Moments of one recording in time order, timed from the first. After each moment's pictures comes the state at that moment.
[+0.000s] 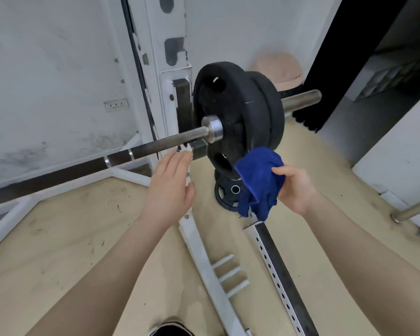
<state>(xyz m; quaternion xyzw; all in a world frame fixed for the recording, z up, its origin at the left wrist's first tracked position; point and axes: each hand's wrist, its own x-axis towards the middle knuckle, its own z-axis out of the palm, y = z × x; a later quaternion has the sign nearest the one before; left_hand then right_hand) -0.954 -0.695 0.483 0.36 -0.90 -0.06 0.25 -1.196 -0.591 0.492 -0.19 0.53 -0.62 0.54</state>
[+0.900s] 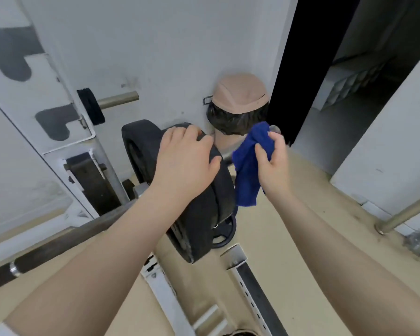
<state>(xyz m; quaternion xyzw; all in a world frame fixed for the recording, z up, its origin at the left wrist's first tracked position) -1.192 -0.771 0.590 0.32 -0.93 0.04 0.17 -1.358 -0.703 0.514 -0.35 0.70 -0.62 0.06</state>
